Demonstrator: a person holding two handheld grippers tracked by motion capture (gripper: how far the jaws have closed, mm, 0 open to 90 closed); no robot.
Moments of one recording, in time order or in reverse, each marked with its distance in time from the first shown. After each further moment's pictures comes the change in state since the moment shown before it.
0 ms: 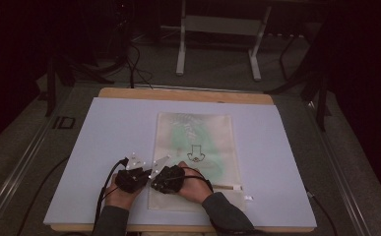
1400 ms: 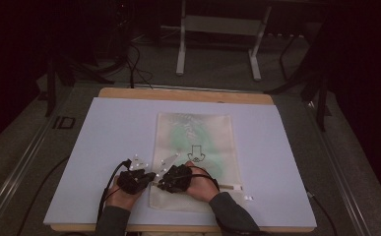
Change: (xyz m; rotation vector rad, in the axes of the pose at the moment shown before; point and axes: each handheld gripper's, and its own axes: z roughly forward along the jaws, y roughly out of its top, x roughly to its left) left arm -0.004 -0.002 0.005 0.052 -0.006 -0.005; right arm -0.007 -0.016 -0.012 -0.004 0.025 0.018
